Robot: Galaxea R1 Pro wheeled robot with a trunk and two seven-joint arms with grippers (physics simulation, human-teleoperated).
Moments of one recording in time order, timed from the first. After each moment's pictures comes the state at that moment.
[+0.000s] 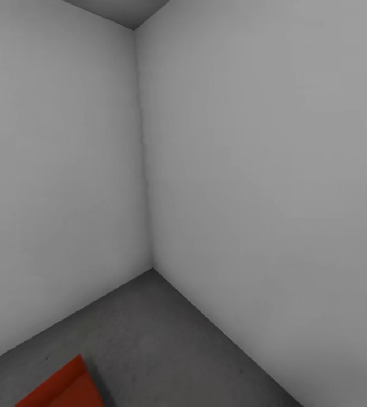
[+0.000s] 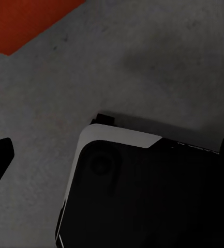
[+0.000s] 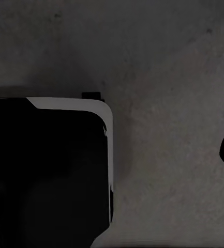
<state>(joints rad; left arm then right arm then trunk) -0.24 -0.01 0.03 0.00 0.22 -0.07 0.09 -0.16 -0.04 0.22 0.03 -0.21 -0.13 -0.03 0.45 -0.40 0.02</state>
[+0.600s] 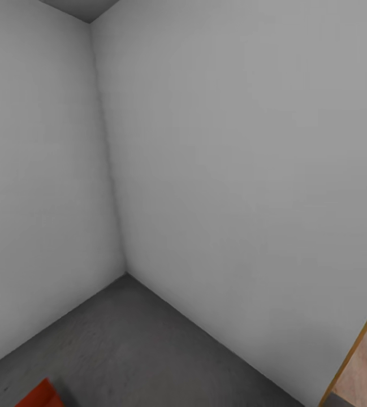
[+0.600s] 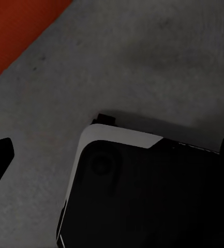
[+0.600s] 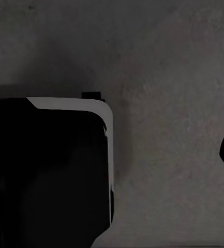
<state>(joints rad) -0.24 -0.01 0.03 0.00 0.22 -0.07 0.09 -0.16 -0.04 0.22 0.03 -0.22 -0.13 -0.03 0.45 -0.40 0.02</state>
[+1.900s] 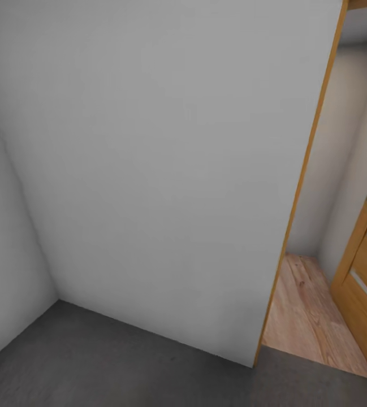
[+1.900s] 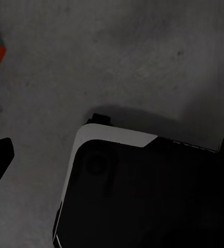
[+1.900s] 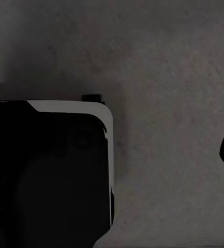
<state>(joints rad) -0.24 -0.01 0.02 0.00 0.22 -0.06 0.07 -0.16 -0.04 0.22 0.03 -0.22 -0.13 -0.03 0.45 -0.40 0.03</state>
